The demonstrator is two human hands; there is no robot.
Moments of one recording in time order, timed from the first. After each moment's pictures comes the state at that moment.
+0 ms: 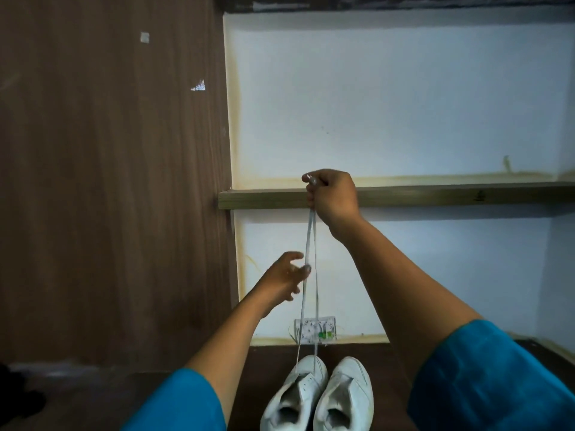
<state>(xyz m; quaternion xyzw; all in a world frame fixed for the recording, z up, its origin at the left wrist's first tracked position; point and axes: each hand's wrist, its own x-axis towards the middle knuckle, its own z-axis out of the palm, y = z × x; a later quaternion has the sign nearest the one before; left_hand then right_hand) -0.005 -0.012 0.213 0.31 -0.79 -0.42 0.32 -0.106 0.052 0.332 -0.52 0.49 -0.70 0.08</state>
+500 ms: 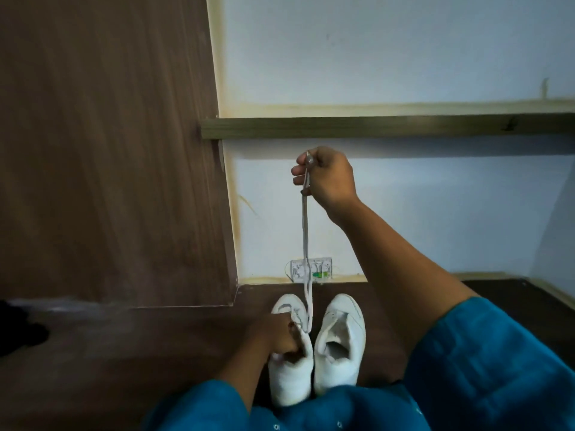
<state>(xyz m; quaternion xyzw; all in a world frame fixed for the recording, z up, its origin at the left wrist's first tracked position) -0.003 -0.004 0.047 0.44 -0.88 -0.20 -0.06 -0.112 0.033 0.258 -0.48 0.53 -0.68 0.19</state>
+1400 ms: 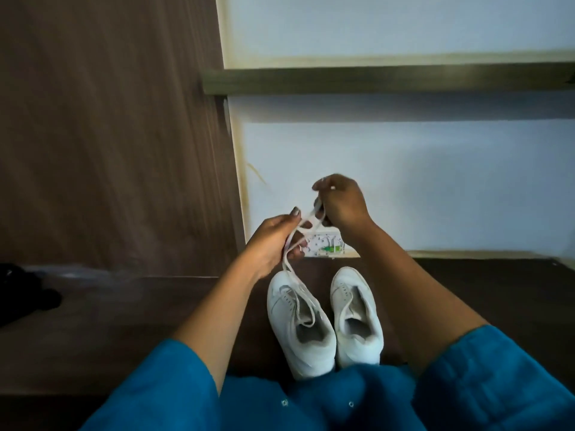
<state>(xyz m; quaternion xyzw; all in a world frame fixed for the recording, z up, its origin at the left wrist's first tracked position) -0.006 -0.031 0.124 0.31 -0.60 -0.64 0.36 -0.130 0.014 0.172 -0.47 0.62 -0.60 0.19</state>
